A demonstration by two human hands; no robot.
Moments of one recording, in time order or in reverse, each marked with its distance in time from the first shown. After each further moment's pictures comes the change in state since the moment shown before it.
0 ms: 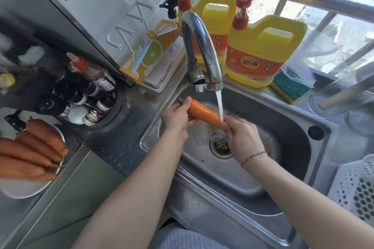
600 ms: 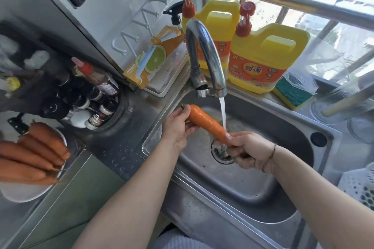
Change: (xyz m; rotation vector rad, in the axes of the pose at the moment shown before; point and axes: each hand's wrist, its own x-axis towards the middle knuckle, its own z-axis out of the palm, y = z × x) left_hand 0.006 -0.004 -0.018 -0.024 -0.176 -0.008; right_hand 0.015 0.006 -0.028 0.946 -0.847 0.699
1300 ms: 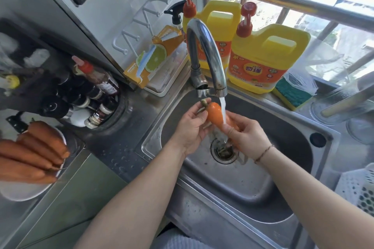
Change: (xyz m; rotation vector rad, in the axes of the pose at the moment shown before) left_hand -0.012 -0.012 0.013 -0.004 -0.459 0.025; right_hand 0.002 -0.005 0.013 -0.266 0.432 -0.468
